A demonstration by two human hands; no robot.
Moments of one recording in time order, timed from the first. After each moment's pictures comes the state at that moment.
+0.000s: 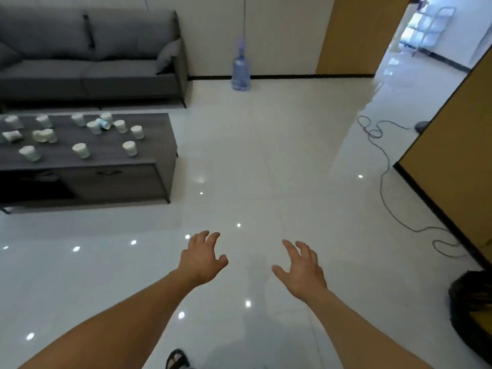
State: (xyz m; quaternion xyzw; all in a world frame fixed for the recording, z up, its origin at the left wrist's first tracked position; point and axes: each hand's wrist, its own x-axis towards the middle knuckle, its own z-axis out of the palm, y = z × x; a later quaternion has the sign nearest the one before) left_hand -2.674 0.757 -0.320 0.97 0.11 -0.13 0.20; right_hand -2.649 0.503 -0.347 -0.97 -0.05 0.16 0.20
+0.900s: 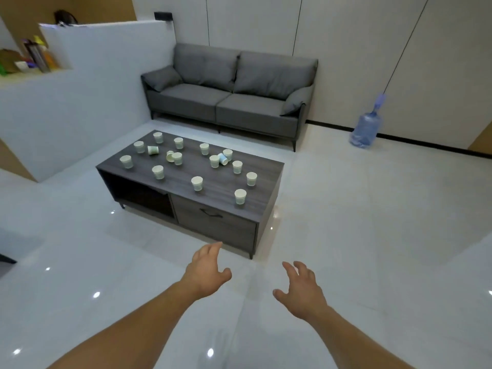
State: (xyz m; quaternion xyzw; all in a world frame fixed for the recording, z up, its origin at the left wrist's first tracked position) left_hand -2.504 1.171 -0.302 0.90 0.33 -0.04 0.29; right_hand -2.363 0.961 -0.347 -0.93 -0.30 0.21 0.10
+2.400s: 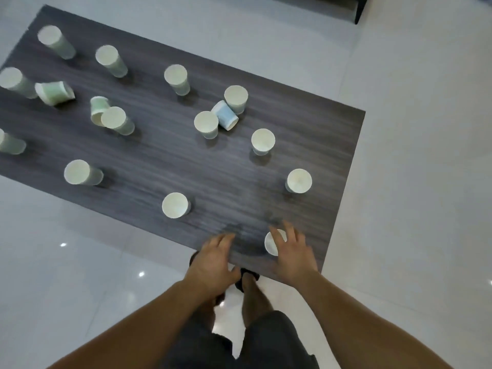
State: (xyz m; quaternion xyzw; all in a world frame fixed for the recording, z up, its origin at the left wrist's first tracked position) left_hand -2.069 1.636 -0.546 0.86 0.29 -0.27 0.34; right_hand -1.936 1.468 -0.599 -0.87 -0.33 0.36 -0.03
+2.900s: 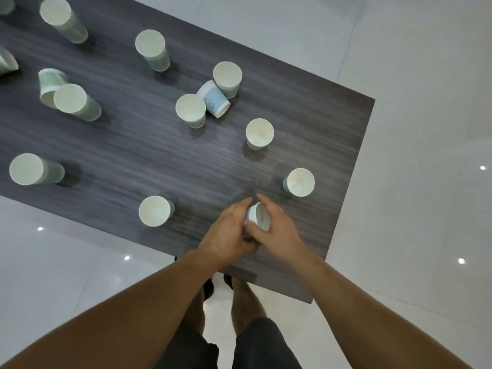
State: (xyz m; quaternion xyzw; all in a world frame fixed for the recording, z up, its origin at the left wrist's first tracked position) left_hand -1.978 1.659 -0.602 0.82 0.25 -0.19 0.48; right_hand -1.889 1.538 -0.598 -0.83 -0.19 0.42 0.31
